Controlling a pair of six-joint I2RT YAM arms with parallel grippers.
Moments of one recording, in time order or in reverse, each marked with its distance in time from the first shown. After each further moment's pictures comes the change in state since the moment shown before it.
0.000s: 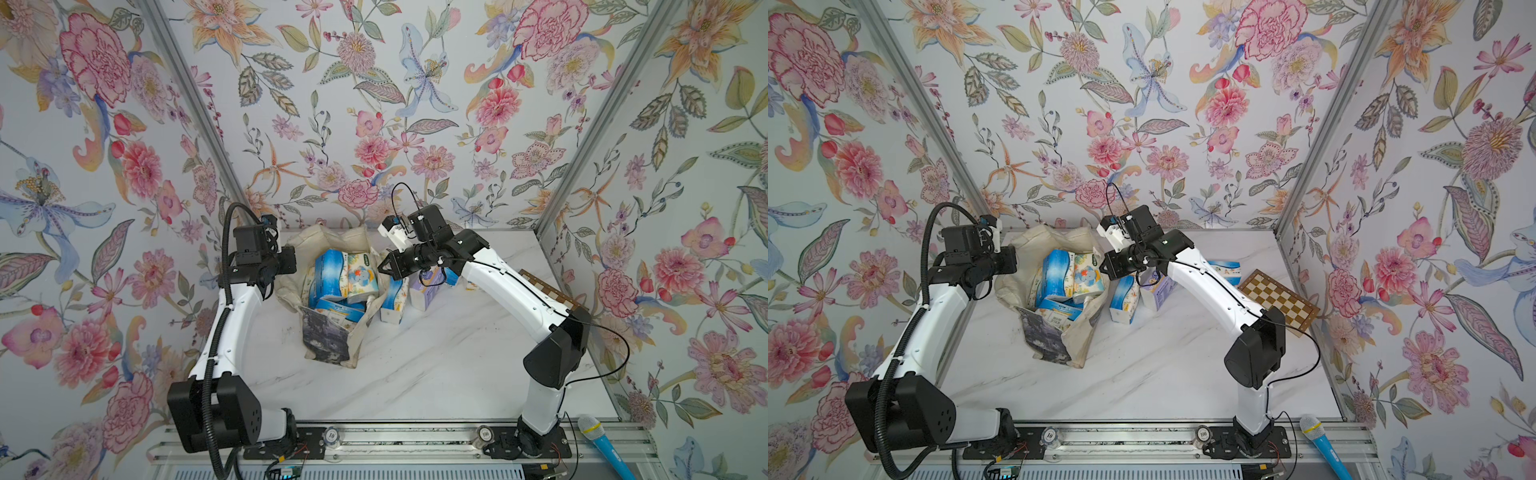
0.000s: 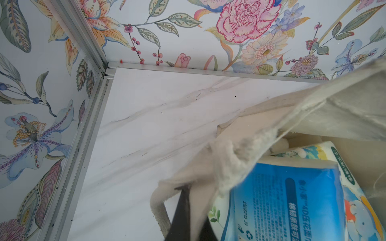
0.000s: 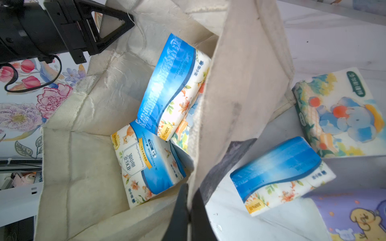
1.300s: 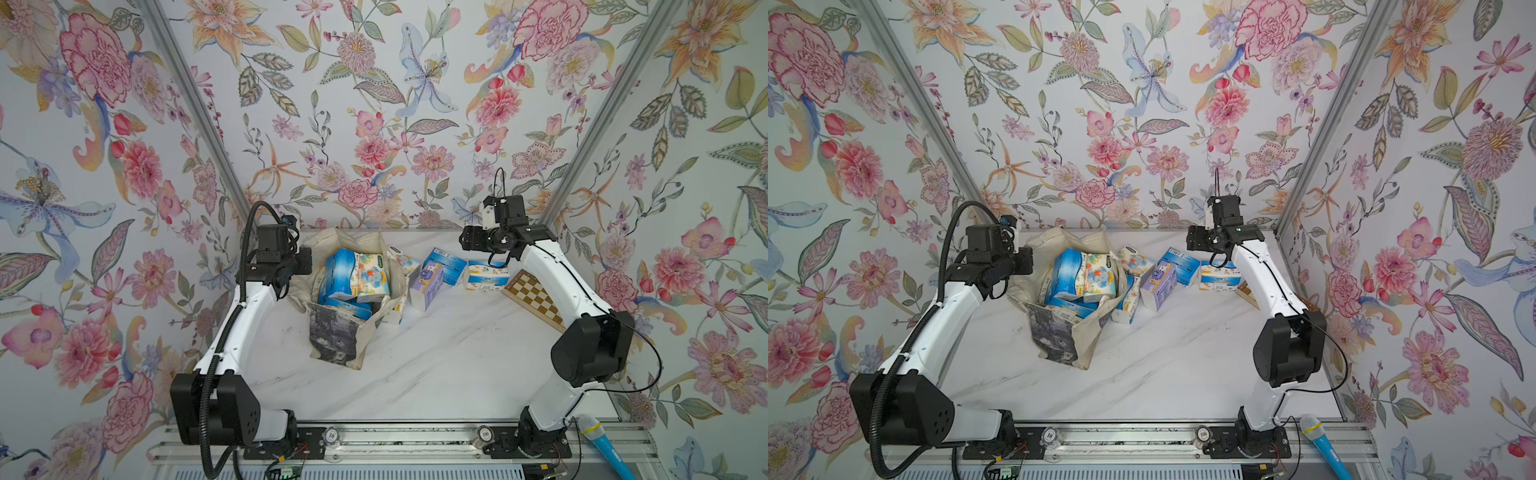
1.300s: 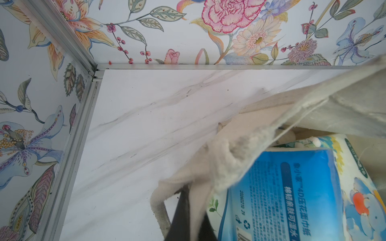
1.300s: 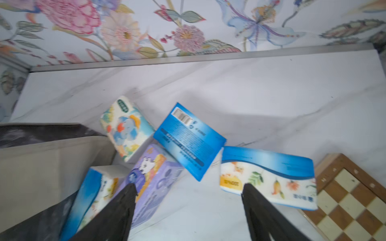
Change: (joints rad) left arm -0.137 0.016 -0.002 0.002 -0.122 -0.008; right arm -0.527 -0.066 -0.225 0.109 0.372 0.004
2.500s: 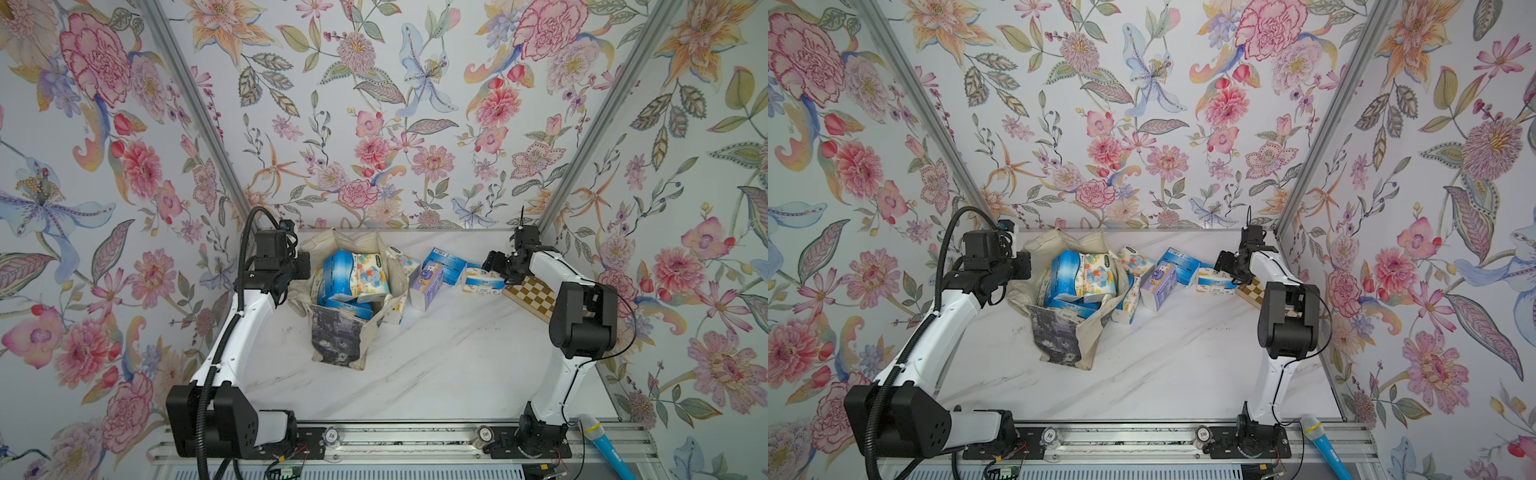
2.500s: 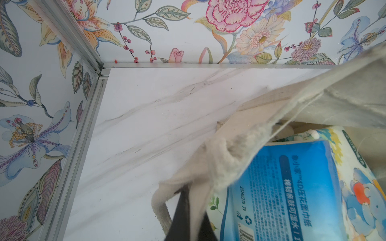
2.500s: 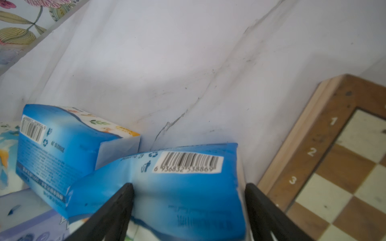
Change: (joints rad) left arm 0.001 -0.058 -0.063 0.018 -0.021 0.000; right arm -0.224 0.159 -0.237 0.154 -0.135 0.128
